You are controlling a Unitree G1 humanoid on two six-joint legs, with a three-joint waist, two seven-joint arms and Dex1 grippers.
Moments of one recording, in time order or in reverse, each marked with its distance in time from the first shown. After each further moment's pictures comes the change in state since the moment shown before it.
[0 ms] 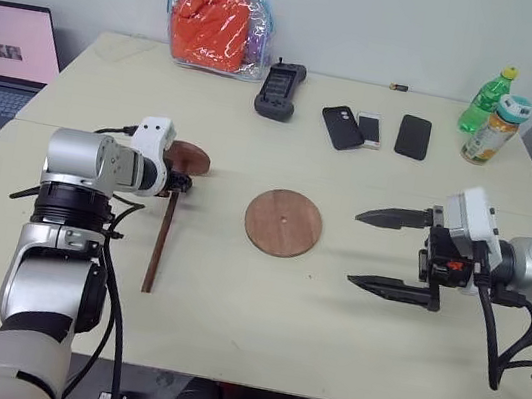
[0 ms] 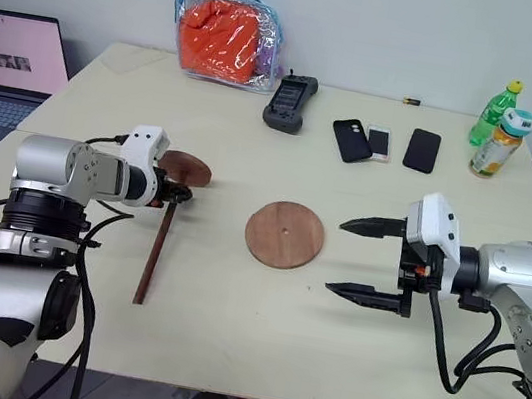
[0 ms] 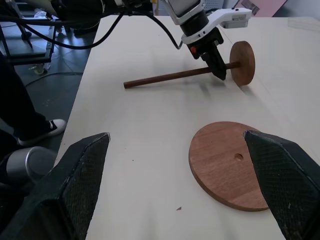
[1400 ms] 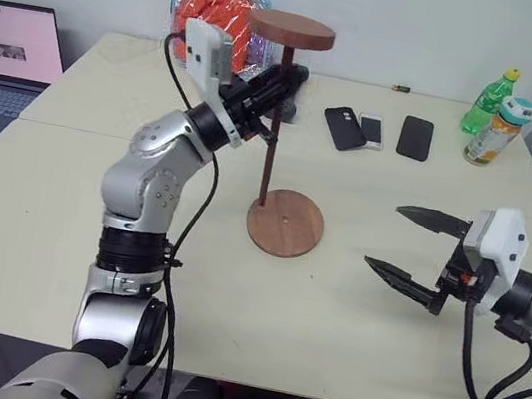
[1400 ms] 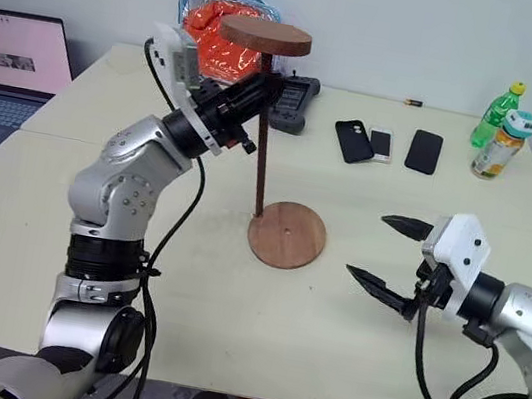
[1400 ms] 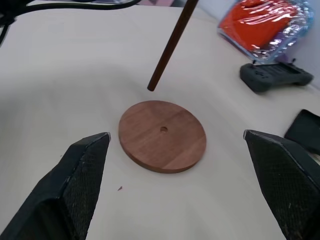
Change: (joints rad) left arm 0.112 -0.345 0.028 -0.468 -0.221 -0.857 -0.278; right arm 0.307 0.072 -0.193 -0.290 -0.073 0.053 -0.434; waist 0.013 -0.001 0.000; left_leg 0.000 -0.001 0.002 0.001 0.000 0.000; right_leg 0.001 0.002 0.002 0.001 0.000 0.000
